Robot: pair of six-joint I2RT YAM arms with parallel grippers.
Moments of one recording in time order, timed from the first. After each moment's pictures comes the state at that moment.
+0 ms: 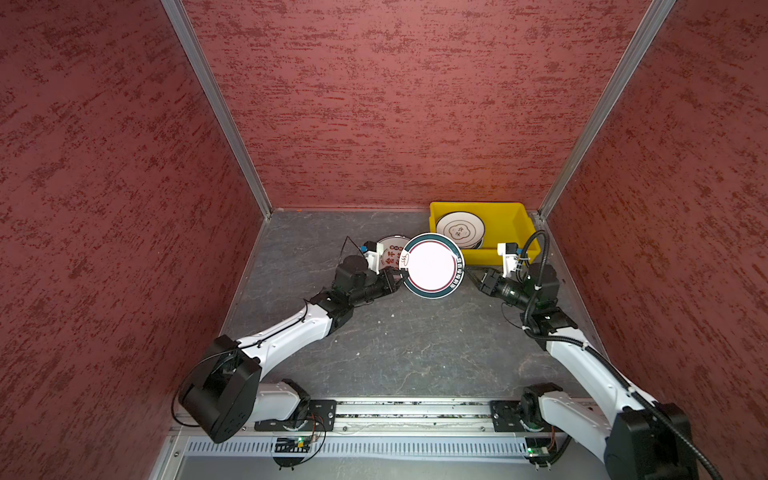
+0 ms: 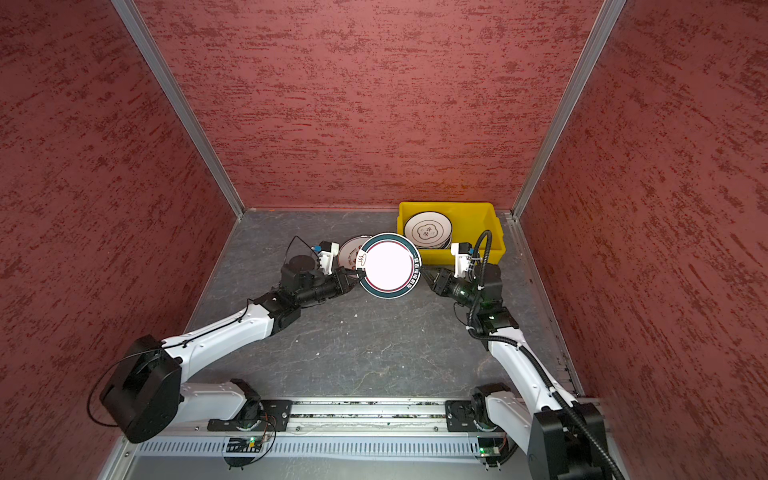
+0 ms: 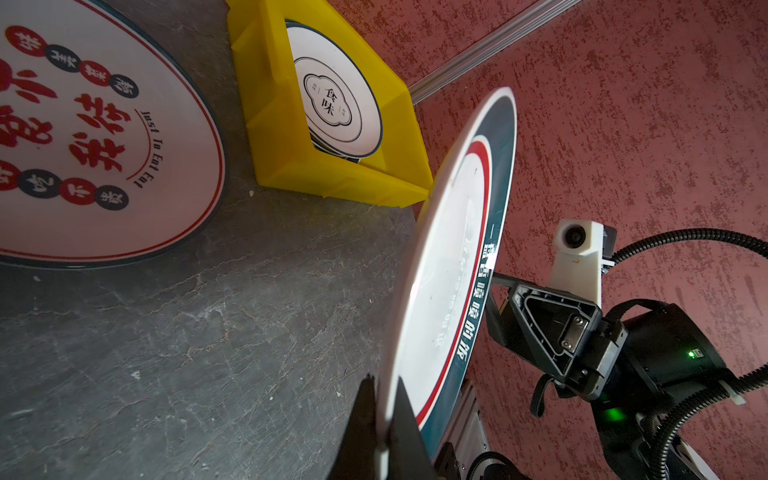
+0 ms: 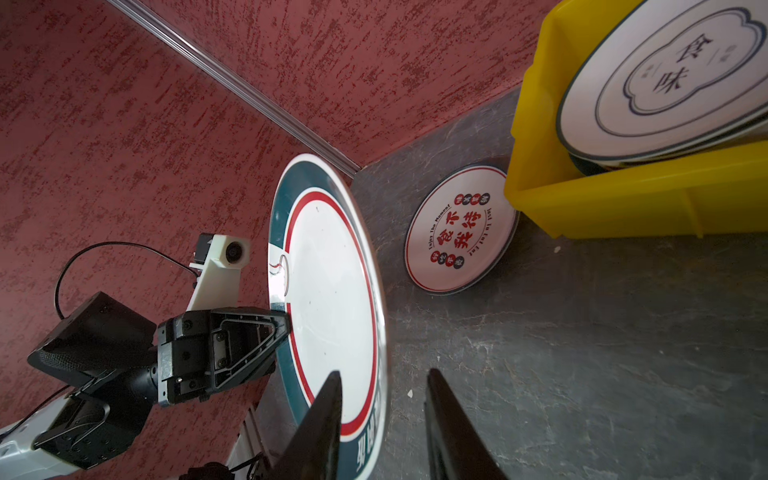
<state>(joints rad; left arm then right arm) -0.60 1.31 0.73 0.26 0.37 -0.93 0.15 1.02 0.55 0.23 -0.67 0.72</state>
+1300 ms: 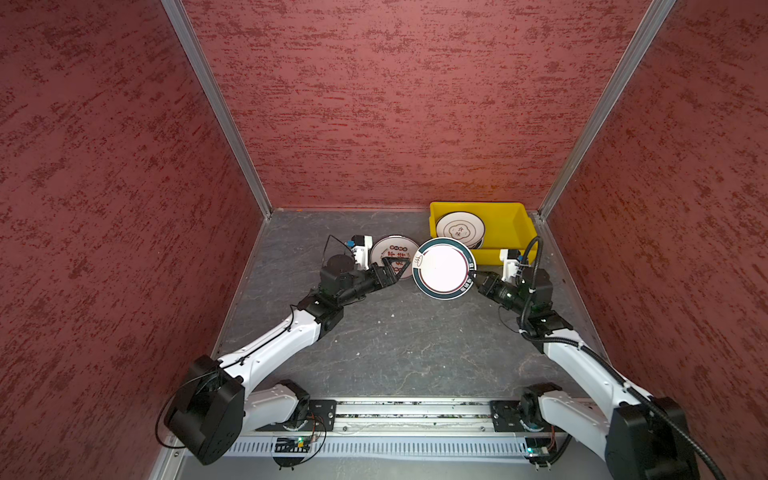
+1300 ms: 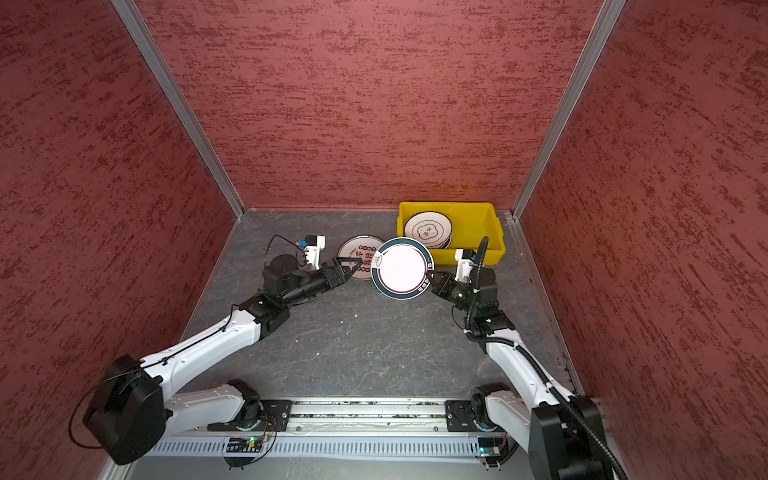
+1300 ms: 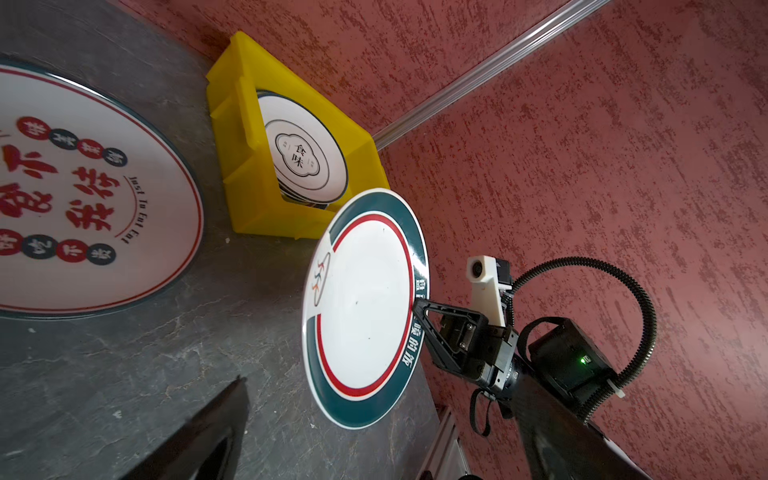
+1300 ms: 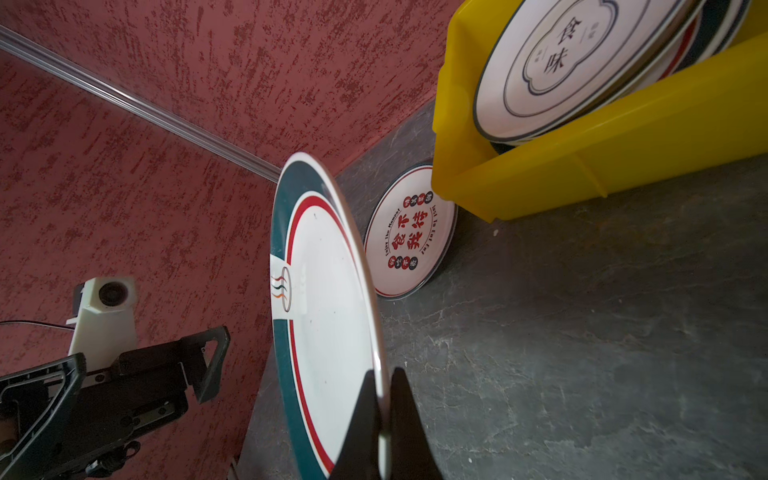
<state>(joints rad) -0.53 1.19 0.70 0.29 0.36 -0.94 0.17 1.03 0.50 0.22 -0.49 0.82</state>
